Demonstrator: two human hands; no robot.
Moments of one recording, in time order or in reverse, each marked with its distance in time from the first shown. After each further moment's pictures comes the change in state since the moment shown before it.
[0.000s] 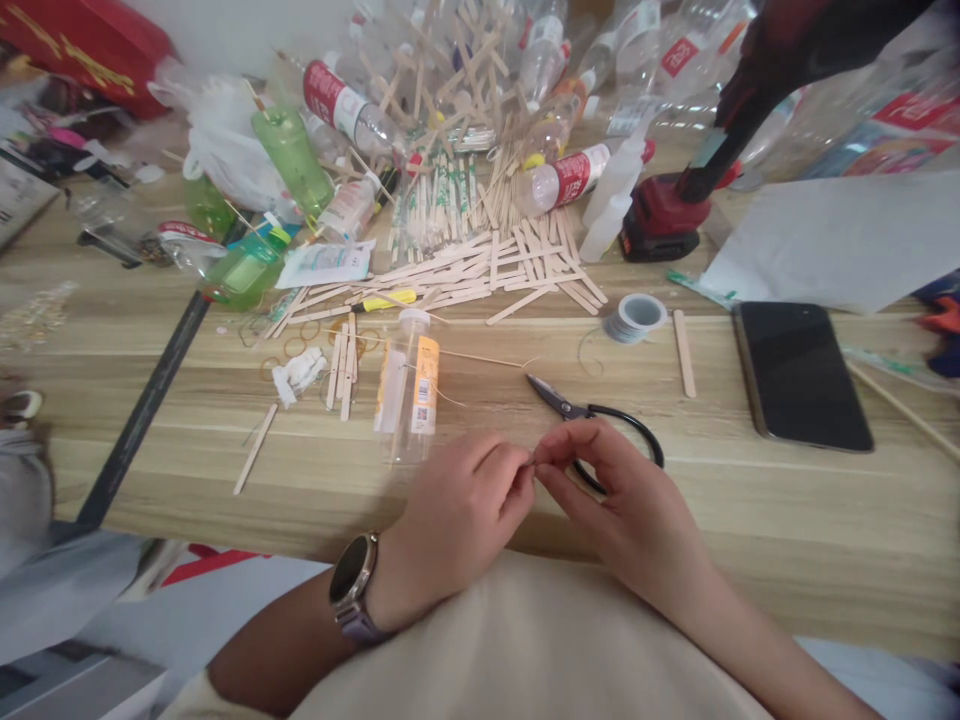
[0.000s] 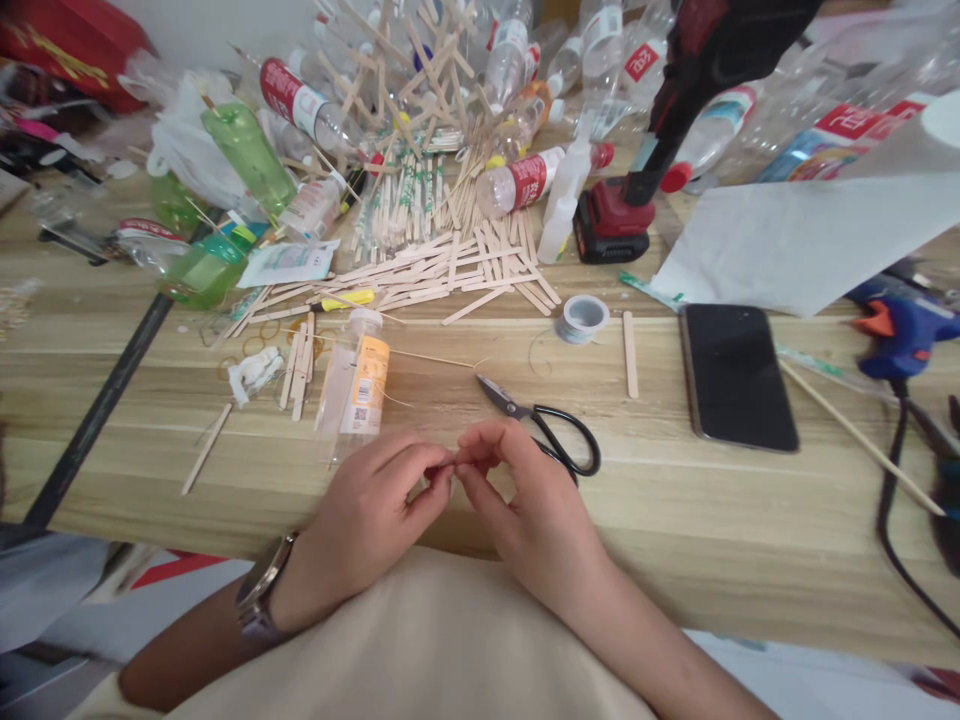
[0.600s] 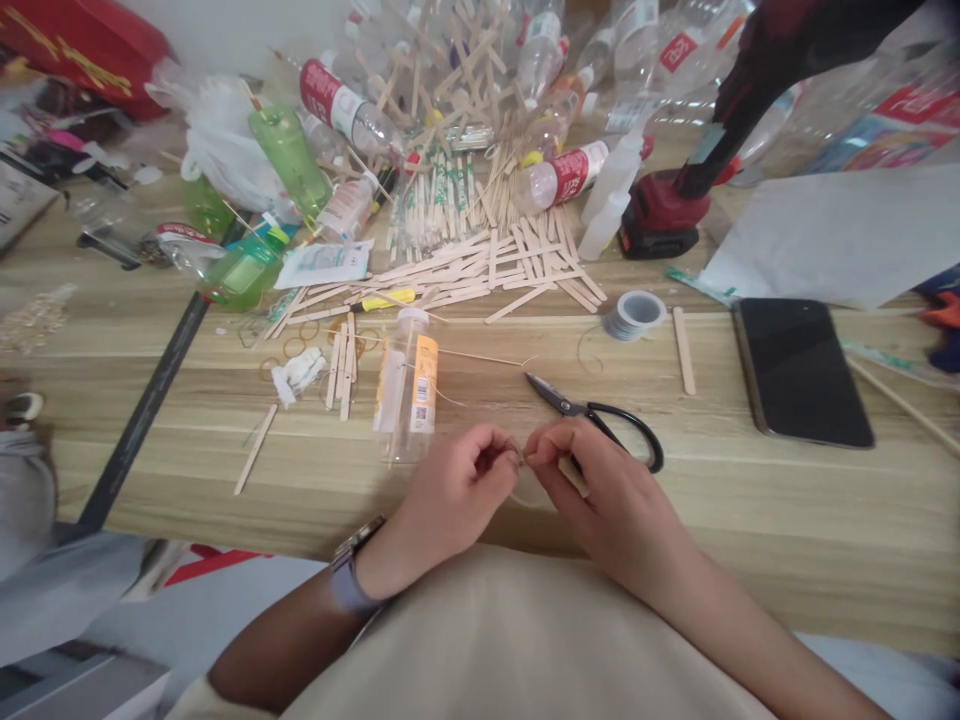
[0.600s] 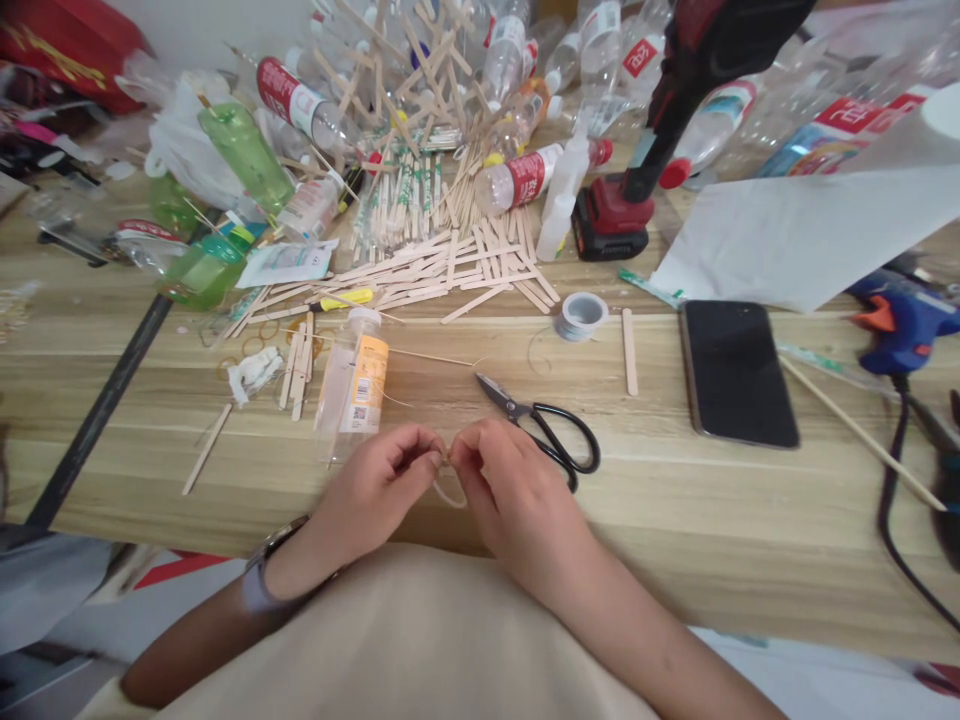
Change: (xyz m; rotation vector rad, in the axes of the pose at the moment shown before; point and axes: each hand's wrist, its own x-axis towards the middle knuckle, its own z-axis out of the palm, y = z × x) left_hand 0.003 -0.009 0.002 -0.582 -0.189 -0.529; right_hand 0.006 0.003 0.002 -0.217 -0.027 -0.290
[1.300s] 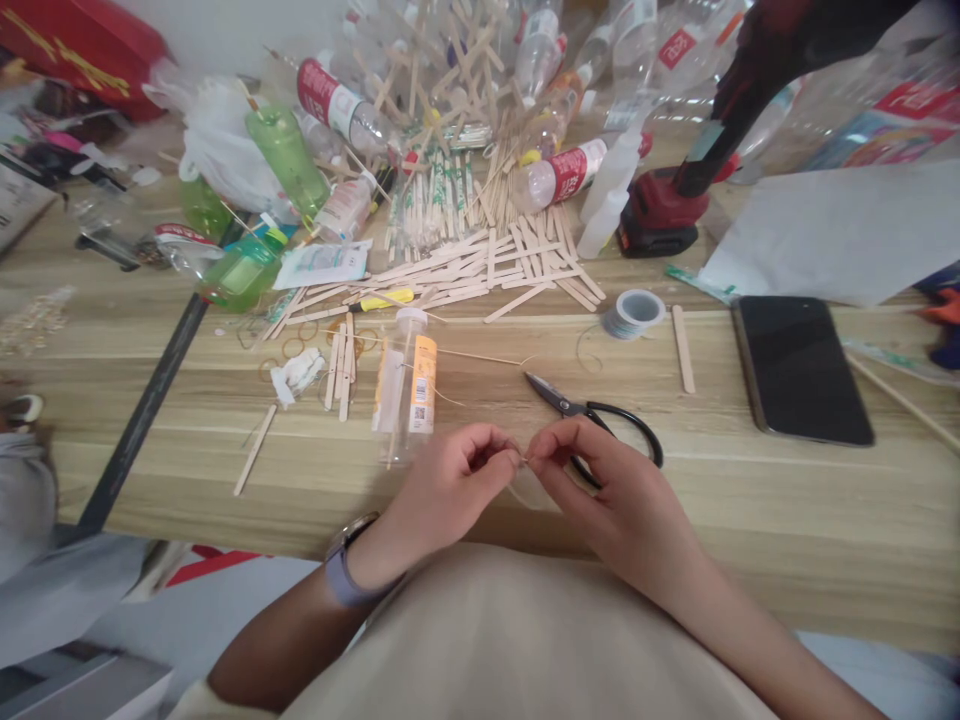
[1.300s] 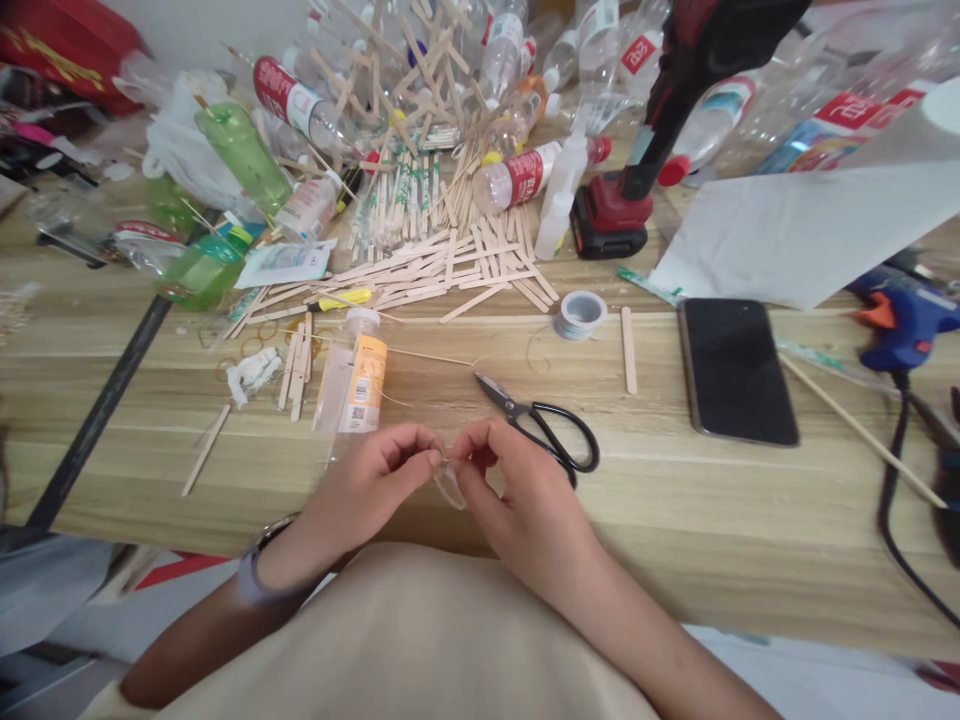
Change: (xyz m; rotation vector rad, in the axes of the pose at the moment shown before) left_hand 0.004 0.005 -0.007 -0.054 -0.065 -0.063; right_hand -0.001 -0.005 -0.004 0.157 -0.029 0.225
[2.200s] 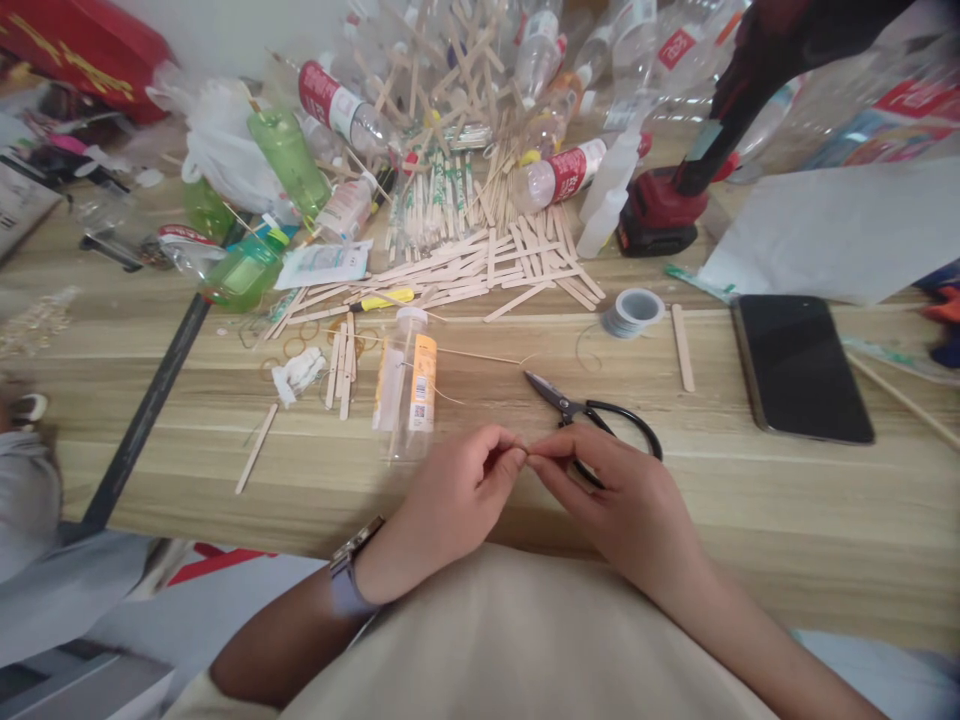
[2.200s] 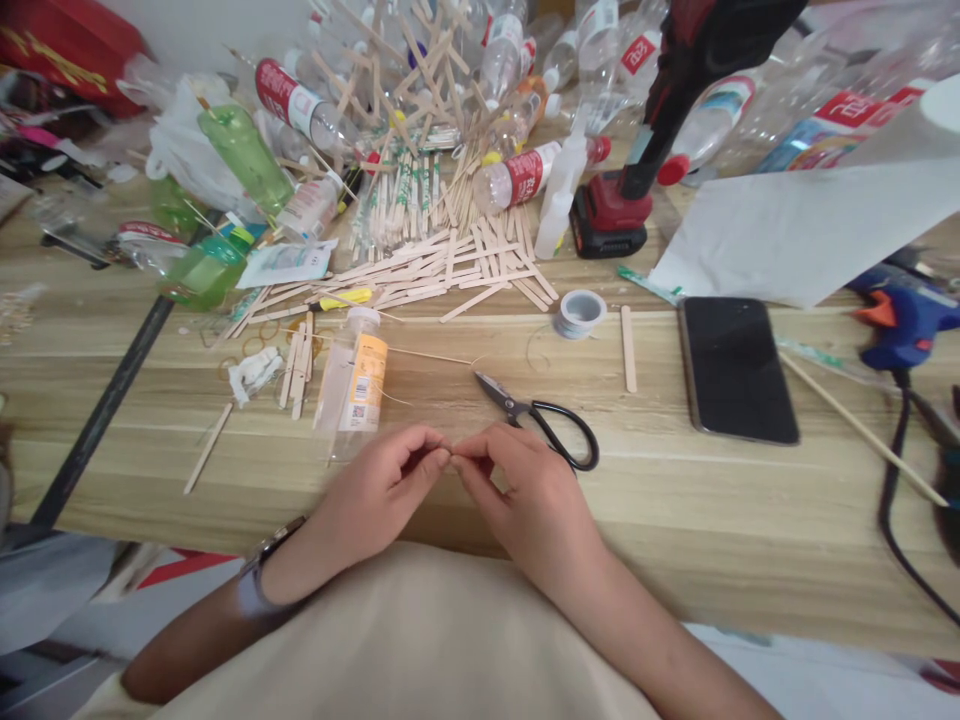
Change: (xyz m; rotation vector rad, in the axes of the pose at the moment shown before) left_hand -0.004 0.002 0.007 0.200 -0.004 0.067; right_hand -0.004 0.012 0.001 -0.148 0.061 -0.152
